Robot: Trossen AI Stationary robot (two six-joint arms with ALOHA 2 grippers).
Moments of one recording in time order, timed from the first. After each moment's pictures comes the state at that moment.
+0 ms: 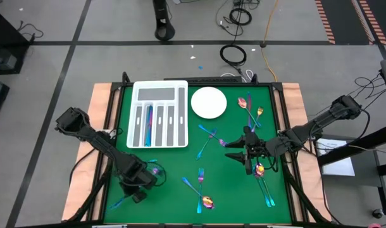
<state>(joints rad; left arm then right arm) -0.62 1.58 0.86 -0.77 0.66 -1.36 0.49 1.01 0.69 0.04 0.49 0.48</state>
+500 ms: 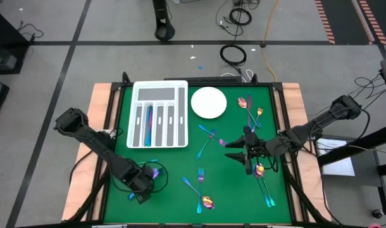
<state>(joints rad) -0.69 1.58 0.92 -0.76 0.22 -1.30 0.49 1.01 0.69 0.03 0.49 0.48</state>
